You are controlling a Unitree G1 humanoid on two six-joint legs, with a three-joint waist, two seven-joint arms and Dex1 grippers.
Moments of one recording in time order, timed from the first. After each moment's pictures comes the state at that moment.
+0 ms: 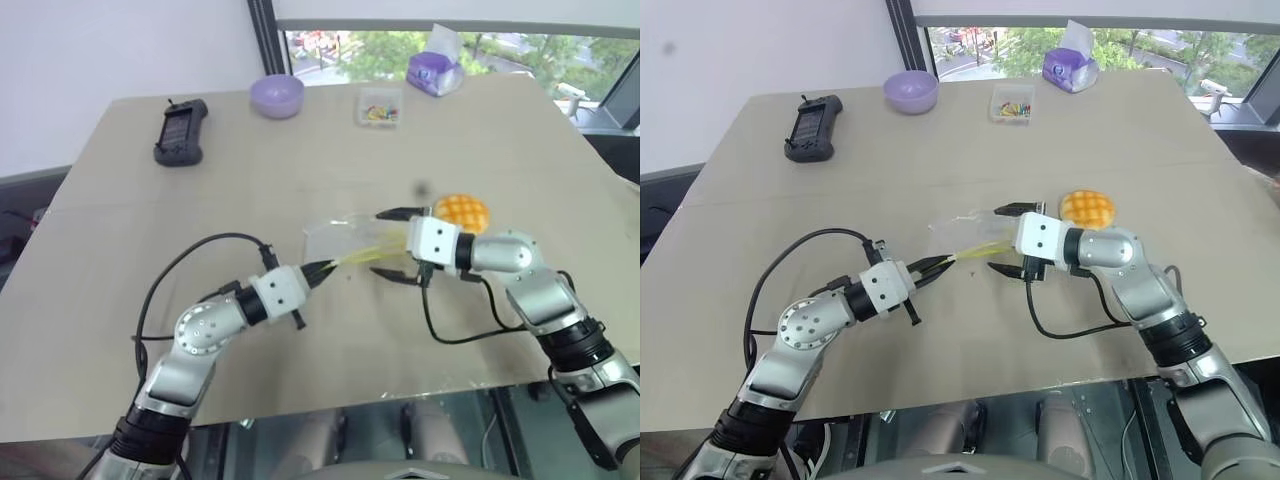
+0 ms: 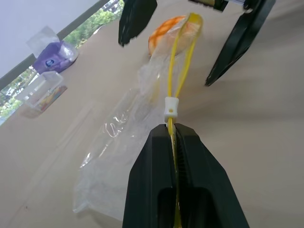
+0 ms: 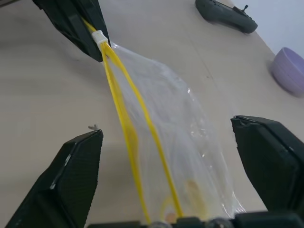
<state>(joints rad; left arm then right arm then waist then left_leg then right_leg) -0.08 0.56 -0.12 -0.20 -0.02 -0.19 -0.70 -0.54 -0.56 0.32 -0.06 -0.04 -0.04 0.91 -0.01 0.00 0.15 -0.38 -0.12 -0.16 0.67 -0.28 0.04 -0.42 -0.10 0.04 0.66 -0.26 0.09</state>
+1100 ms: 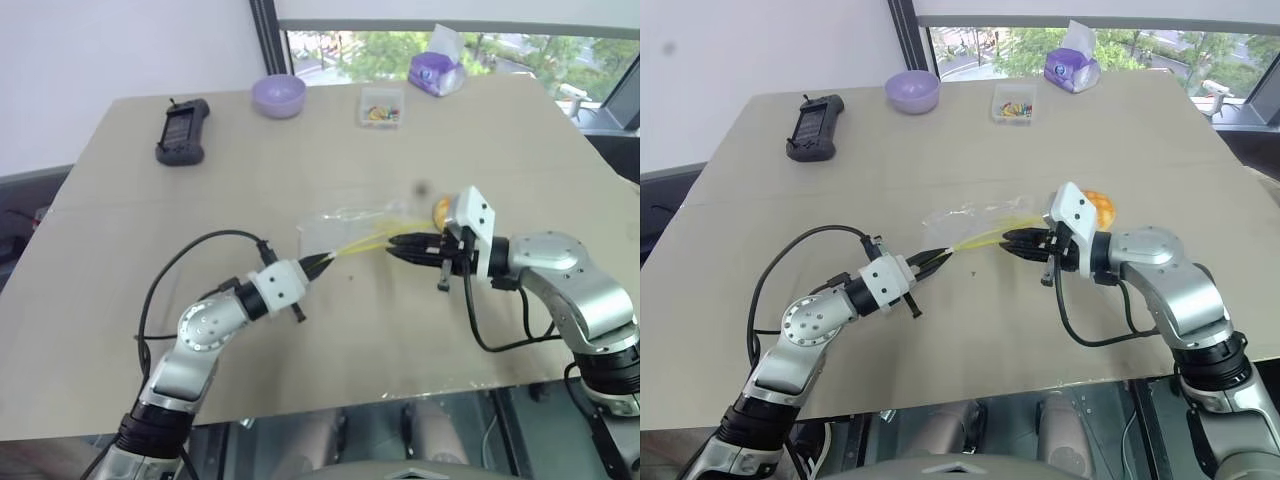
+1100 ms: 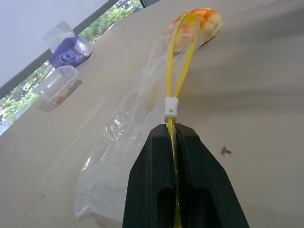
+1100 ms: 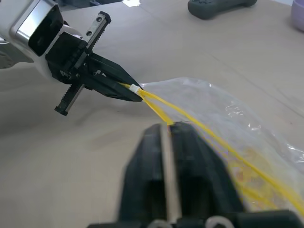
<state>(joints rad) -0.10 0.54 -0.12 -0.17 0.00 -0.21 -0.66 -0.45 -0.60 0.15 -0.38 0.39 0.59 0.91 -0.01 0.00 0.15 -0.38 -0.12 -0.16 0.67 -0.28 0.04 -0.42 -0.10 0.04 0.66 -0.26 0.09</state>
